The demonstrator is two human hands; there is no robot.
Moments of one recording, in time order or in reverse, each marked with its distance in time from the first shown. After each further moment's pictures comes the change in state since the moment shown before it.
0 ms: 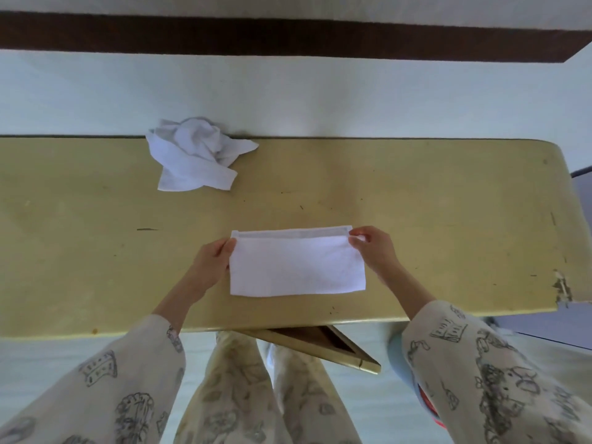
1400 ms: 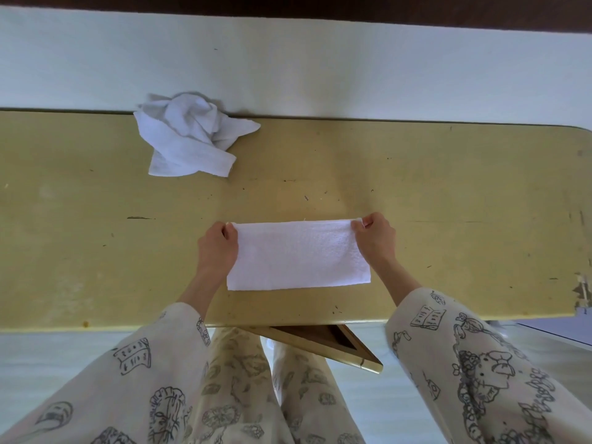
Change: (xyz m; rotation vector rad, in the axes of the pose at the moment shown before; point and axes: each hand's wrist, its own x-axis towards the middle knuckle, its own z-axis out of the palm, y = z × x) left_hand 0.029 0.005 0.032 0.296 0.327 -0.116; right_hand 0.033 0.002 0.025 -0.137 0.120 0.103
